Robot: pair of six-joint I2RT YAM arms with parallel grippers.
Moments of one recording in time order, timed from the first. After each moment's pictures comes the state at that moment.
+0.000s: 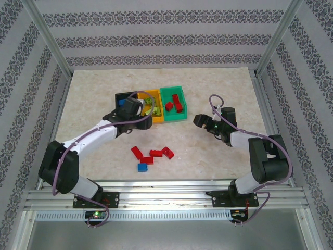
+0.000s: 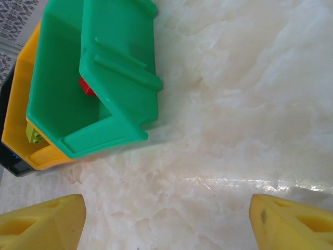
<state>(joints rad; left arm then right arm) -0.45 1.48 1.01 -0.41 0.00 -0.37 0.11 1.54 0.58 0.29 -0.52 0.60</state>
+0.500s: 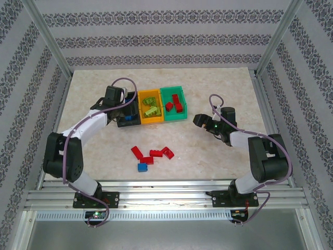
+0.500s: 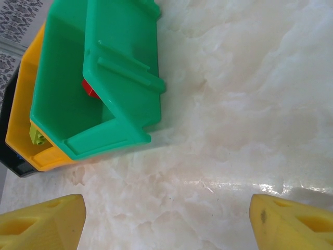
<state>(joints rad) -0.19 1.61 1.10 -0.34 0.12 -0.36 0.11 1.55 0.58 0.31 -0.53 0.61</state>
